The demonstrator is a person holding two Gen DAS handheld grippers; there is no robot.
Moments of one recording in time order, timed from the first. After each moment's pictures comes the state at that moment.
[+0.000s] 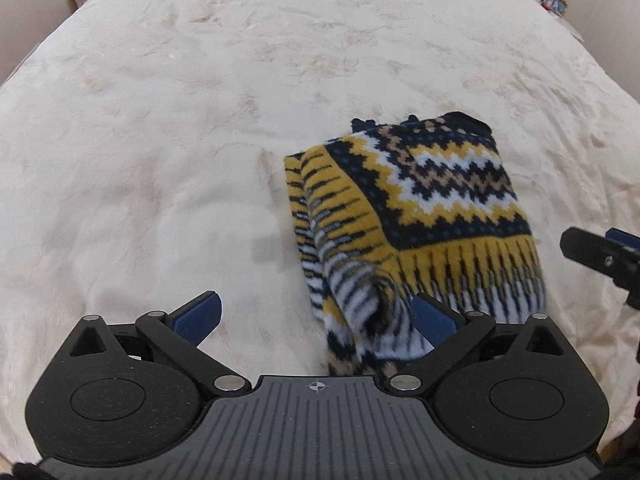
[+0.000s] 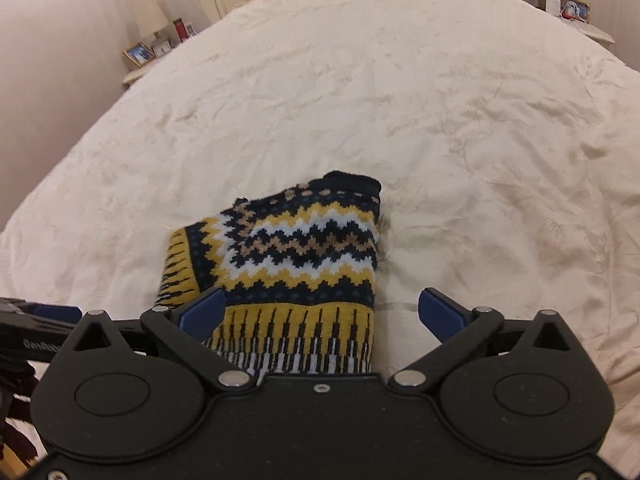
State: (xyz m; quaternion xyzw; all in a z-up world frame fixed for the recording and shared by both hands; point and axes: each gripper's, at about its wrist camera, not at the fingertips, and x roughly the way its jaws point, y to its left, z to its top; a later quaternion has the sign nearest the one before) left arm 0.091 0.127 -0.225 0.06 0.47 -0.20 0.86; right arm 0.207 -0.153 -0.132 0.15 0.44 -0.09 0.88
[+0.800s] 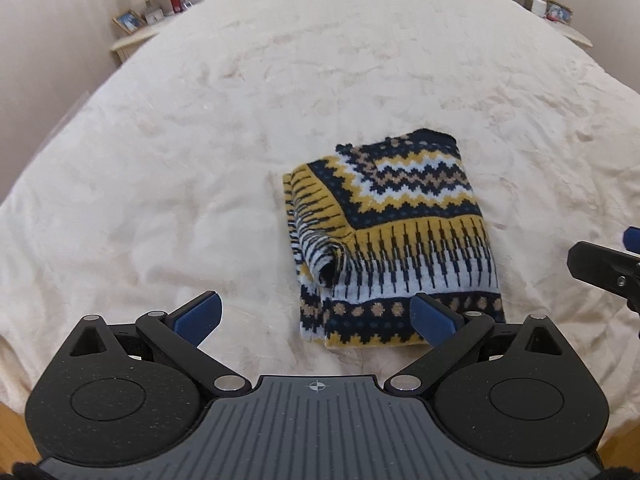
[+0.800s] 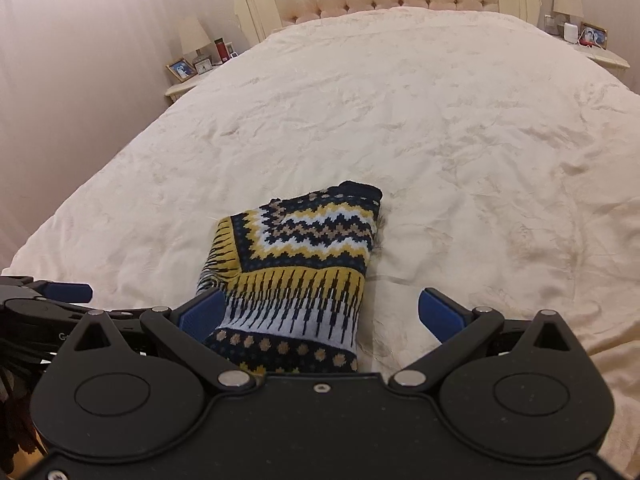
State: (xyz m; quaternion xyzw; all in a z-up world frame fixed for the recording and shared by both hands) left arm -0.023 0.097 -0.180 0.10 0.40 -0.13 0.90; right arm 0.126 -0.155 -0.081 0.13 0.40 -0.05 0.90
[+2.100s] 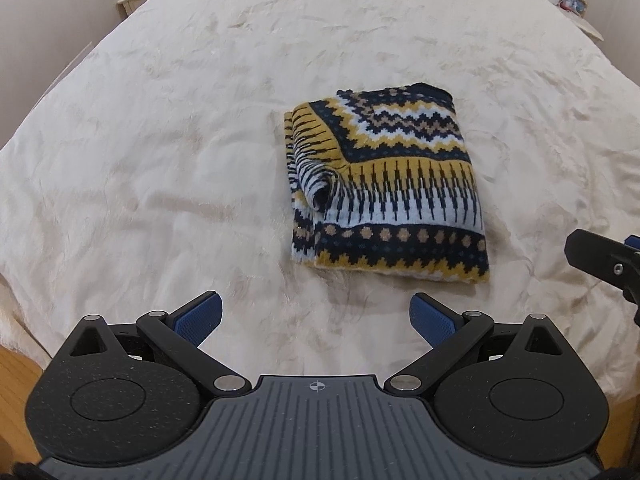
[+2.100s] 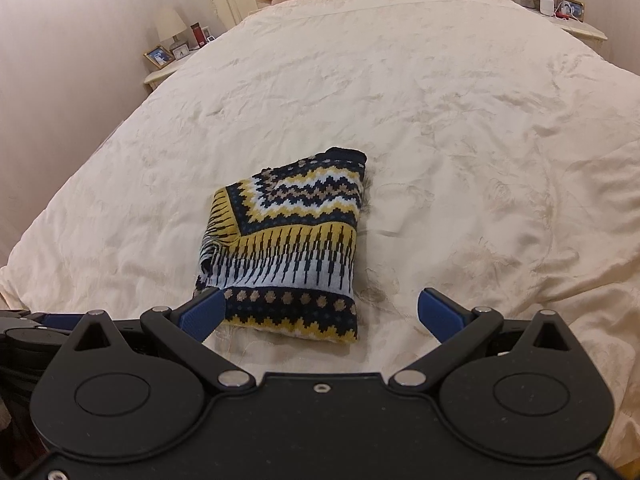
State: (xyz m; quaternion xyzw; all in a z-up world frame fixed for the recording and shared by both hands) left arm -0.057 0.109 -0.189 0.07 0.46 -0.12 0.87; right arm 0.100 -0.137 -0.076 0.15 0.44 -0.08 0.88
